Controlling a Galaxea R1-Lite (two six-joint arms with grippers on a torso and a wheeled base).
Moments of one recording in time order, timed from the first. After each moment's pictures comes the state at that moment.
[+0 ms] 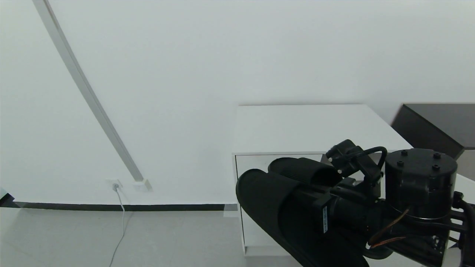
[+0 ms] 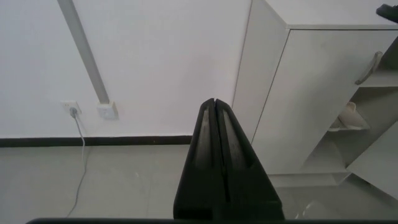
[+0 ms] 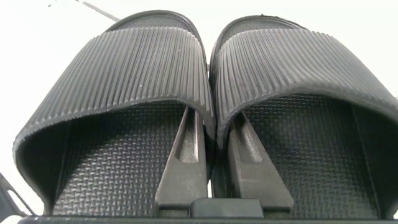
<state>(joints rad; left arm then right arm) 0.00 0.00 0.00 0.00 0.01 -0.02 0.83 1.59 -0.63 -0.71 -0.12 0.12</state>
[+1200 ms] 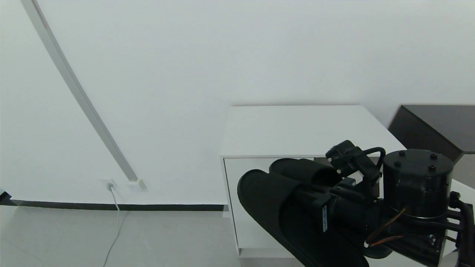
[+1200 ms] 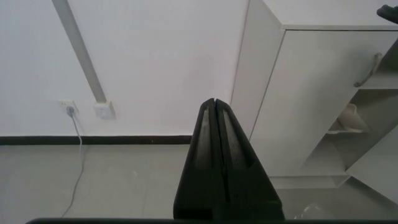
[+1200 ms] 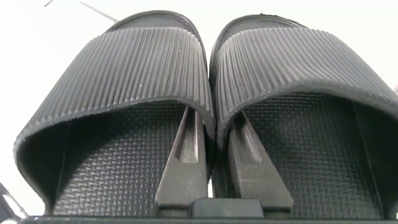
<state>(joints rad) 0.00 0.00 0.00 0.00 0.01 -0.02 0.83 1.60 -0.62 -0.72 -0.12 0.12</state>
